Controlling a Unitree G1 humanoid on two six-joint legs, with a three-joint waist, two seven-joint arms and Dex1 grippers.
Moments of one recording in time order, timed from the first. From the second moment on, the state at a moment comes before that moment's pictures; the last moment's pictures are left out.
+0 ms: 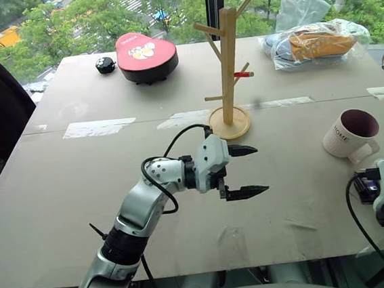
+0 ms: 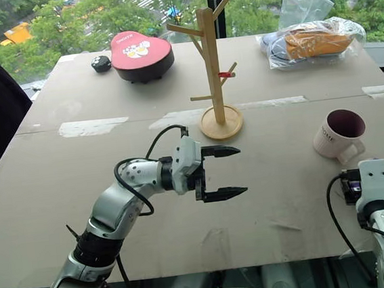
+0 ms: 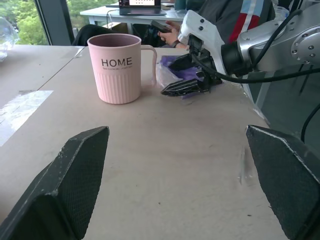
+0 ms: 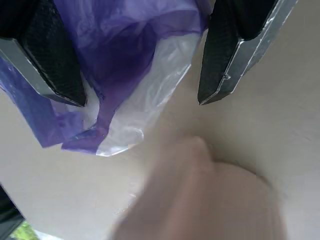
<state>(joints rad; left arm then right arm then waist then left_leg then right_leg) -0.39 0.44 -0.32 -0.29 -0.41 0.36 -1.02 0.33 -0.32 -0.44 -0.60 0.00 0.69 0.15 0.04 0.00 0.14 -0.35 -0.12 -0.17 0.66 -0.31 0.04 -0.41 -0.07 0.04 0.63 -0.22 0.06</state>
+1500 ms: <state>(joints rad) -0.37 0.44 -0.29 -0.33 -0.42 0.37 -0.95 0.08 -0.40 -0.37 -0.43 0.14 0.59 0.26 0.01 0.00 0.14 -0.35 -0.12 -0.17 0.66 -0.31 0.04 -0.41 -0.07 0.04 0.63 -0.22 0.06</state>
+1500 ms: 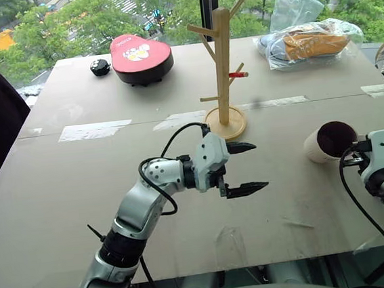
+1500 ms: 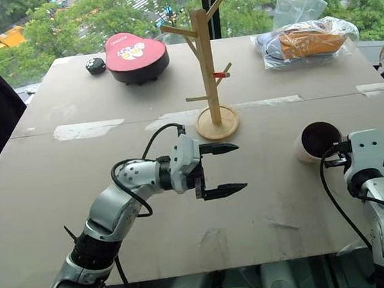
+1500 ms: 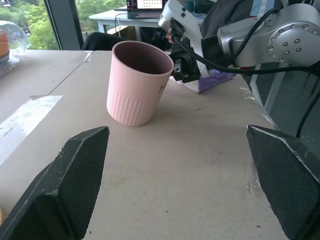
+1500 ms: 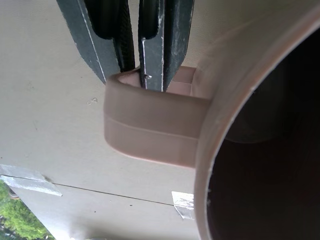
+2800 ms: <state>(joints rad) -0.12 0.17 -0.05 -0.31 -0.41 -0.07 -0.66 -1.37 -0.79 0.55 0.17 0.20 0.95 1.23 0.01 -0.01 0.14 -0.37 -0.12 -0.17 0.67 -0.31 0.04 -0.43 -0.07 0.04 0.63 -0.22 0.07</state>
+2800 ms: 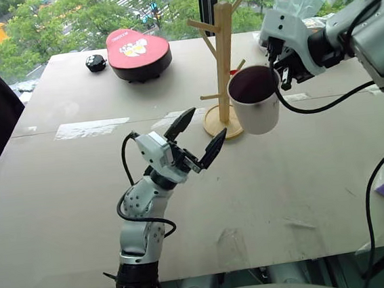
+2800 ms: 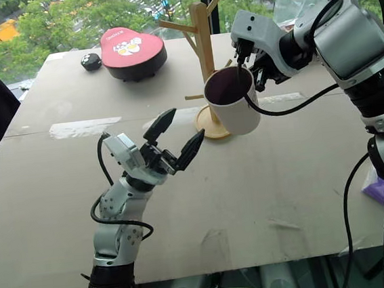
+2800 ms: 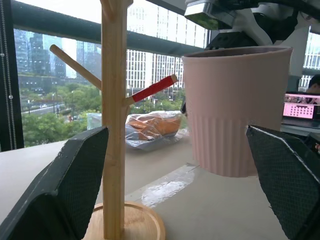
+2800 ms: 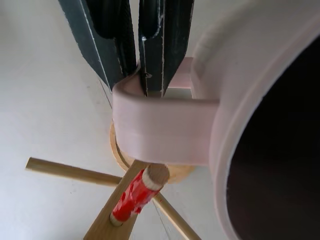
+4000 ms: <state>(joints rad) -0.10 0.16 -0.05 -0.31 -0.40 -0.12 -0.59 -1.44 -0.56 0.53 0.43 0.00 0.82 1.26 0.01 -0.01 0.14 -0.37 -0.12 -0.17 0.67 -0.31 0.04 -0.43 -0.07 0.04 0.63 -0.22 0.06</state>
